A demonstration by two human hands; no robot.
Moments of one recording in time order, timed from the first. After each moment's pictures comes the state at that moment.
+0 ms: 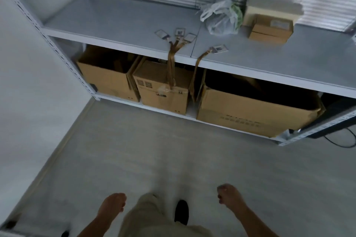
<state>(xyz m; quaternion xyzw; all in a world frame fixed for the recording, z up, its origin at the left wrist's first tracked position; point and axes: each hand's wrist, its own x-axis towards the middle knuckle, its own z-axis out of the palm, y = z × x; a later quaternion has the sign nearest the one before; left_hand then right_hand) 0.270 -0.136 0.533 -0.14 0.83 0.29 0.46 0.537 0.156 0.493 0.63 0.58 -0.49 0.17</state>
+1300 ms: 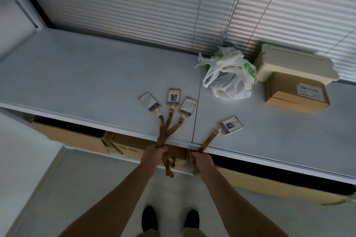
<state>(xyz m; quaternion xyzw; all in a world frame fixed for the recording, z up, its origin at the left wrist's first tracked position) -0.076 0.372 0.581 0.03 0.81 0.39 0.44 0.065 0.481 0.573 0.64 0.40 -0.65 0.00</state>
